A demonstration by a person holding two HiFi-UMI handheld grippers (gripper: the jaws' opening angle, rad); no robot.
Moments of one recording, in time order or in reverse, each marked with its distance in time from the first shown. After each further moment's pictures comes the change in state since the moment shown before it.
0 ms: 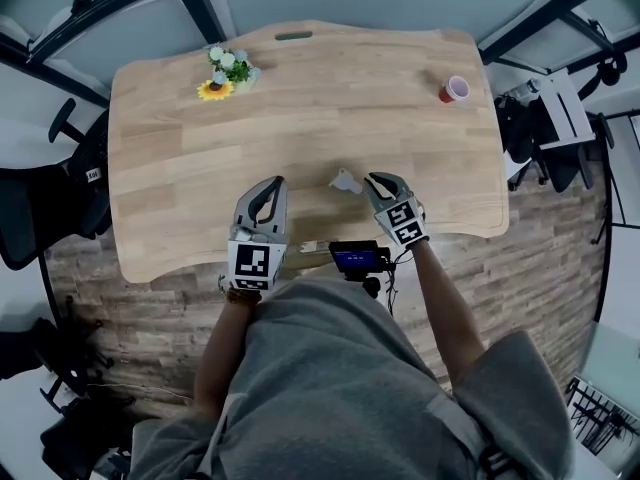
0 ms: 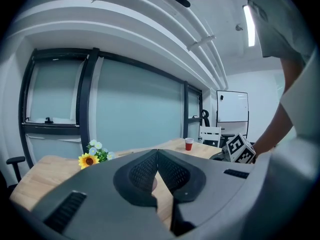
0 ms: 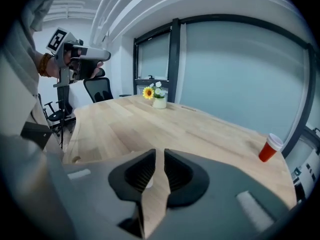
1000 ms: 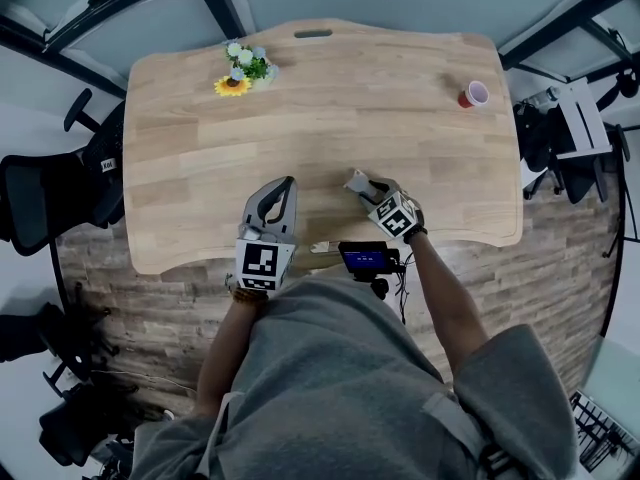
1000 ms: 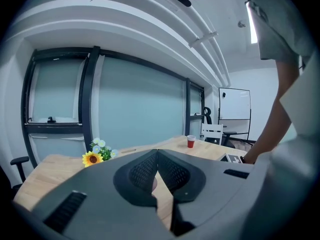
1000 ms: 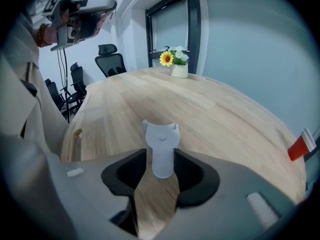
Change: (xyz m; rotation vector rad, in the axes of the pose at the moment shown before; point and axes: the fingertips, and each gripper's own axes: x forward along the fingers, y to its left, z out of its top) left arm -0.003 0.007 -0.004 0.000 0.034 0.024; right arm 0.064 0.043 -0.078 -0.088 0.300 0.191
